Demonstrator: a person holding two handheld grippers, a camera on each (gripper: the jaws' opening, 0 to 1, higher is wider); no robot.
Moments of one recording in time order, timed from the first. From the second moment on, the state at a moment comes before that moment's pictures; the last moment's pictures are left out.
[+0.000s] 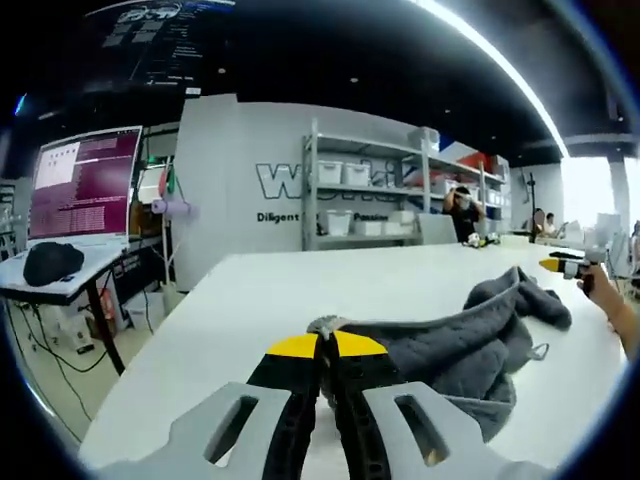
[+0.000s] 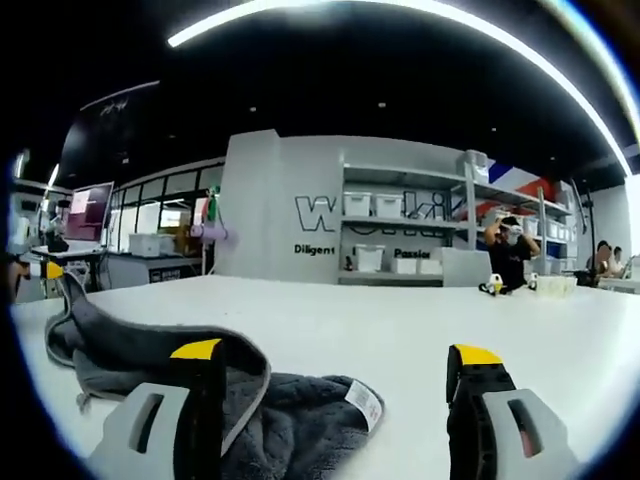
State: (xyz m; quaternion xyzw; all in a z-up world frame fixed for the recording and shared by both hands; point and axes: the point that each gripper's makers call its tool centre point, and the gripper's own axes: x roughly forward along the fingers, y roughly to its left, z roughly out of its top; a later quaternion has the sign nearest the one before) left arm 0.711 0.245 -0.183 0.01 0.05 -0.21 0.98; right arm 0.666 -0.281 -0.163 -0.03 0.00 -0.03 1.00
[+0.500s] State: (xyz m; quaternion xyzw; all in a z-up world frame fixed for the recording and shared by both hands) left arm 0.710 0.252 -0.194 0.00 0.06 -0.20 0.98; right arm 0.583 -0.202 -0.167 -0.04 0.01 0.11 0.99
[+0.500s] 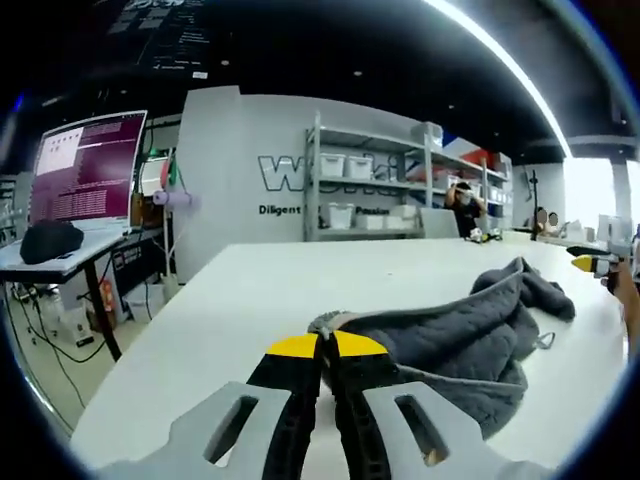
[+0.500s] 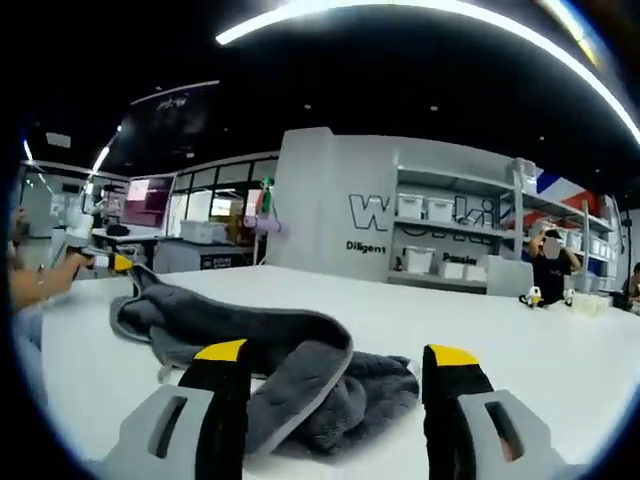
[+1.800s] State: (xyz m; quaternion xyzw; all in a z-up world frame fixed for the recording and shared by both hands) left arm 0.699 0.240 -0.207 0.01 0.07 -0.23 0.97; right arm 0.561 -0.156 -0.256 -0.09 0.15 0.19 0.97
